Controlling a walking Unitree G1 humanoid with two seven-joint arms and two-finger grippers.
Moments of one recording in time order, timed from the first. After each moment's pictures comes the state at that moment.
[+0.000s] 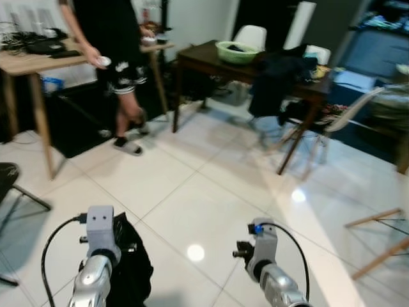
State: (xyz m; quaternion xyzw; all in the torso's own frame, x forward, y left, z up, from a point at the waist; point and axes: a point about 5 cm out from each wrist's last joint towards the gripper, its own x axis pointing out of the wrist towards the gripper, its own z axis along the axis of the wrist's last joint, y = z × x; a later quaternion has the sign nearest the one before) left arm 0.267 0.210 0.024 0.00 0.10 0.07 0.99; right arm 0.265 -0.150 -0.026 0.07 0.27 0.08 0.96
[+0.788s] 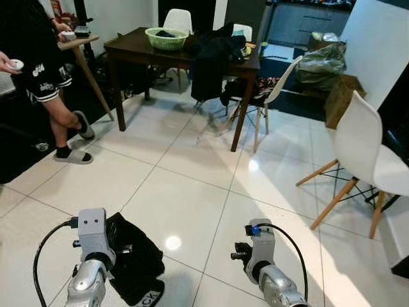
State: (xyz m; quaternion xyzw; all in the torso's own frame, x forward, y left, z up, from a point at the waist) left arm 0.257 0.219 0.026 -0.02 0.09 0.09 0.99; right arm 0.271 -0.147 -0.021 0.06 0.26 0.09 0.96
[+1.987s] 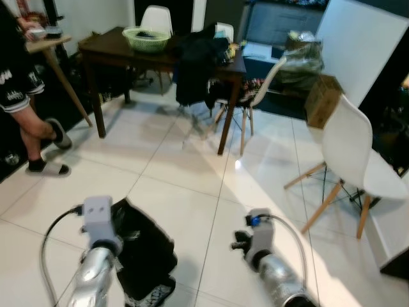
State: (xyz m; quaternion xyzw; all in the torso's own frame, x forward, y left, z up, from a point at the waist) left arm 0.273 0.209 0.049 -0.03 0.04 0.07 1.00; right arm 0.280 -0.132 -0.011 0.06 0.24 0.13 0.96
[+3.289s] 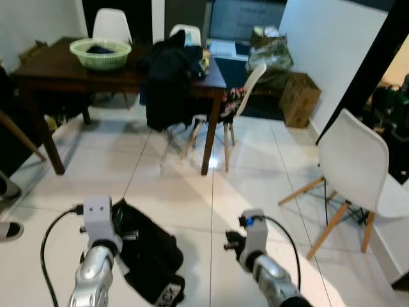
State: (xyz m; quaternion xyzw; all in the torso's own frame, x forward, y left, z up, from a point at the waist) left arm 0.276 0.201 0.048 -0.03 0.05 0.06 1.00; right arm 0.281 -0.142 -0.009 0.06 0.23 0.12 0.96
